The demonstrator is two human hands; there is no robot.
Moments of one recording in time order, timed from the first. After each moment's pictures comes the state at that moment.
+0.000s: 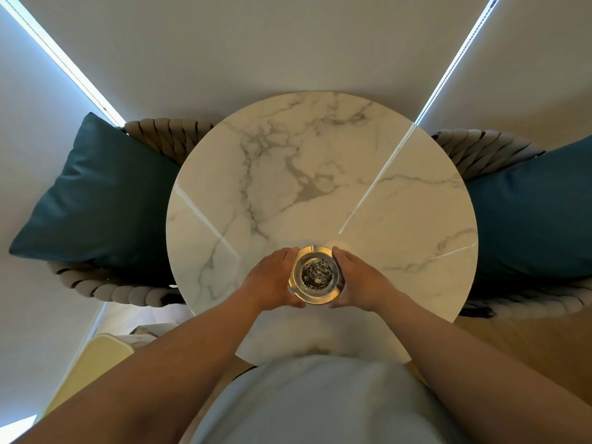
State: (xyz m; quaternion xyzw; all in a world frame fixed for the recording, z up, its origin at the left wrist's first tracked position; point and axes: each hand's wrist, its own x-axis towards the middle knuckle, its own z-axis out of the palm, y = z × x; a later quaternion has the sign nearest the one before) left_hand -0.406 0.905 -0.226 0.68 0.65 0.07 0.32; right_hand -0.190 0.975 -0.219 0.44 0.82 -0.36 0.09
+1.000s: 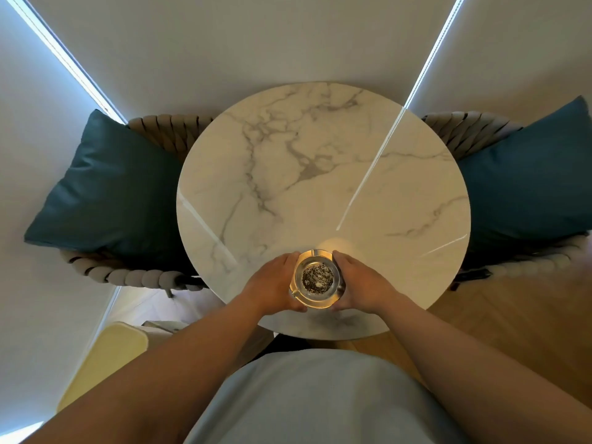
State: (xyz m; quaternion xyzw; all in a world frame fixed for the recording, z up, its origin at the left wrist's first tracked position) left_hand -0.408 0.824 -0.228 0.68 0.64 0.06 0.35; right_hand -0.190 0.881 -0.220 0.46 0.81 -0.37 0.06
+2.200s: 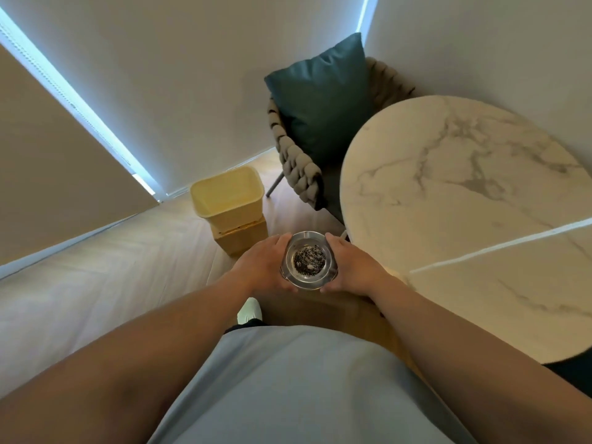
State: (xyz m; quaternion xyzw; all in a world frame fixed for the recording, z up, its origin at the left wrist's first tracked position) left_hand -0.405 0.510 -0.221 0.40 0.86 0.21 0.25; right_hand -0.297 0.707 -0.198 0.11 0.93 -0.27 0.21
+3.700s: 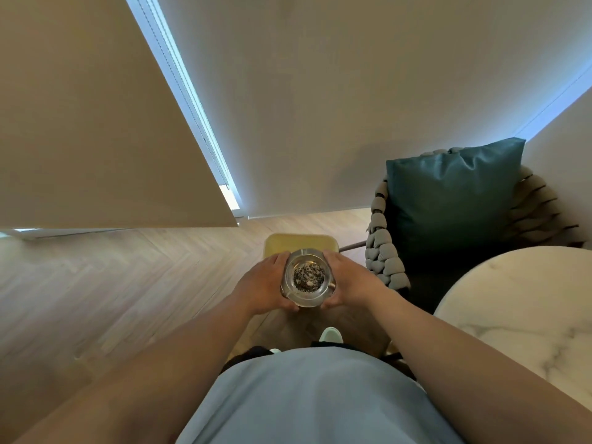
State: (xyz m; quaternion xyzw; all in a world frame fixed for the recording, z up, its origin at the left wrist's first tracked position) left_hand -0.593 0.455 -0.210 0.14 0.93 0.24 0.24; right_hand -0.604 0.674 -0.201 -0.15 0.92 -0.25 0.28
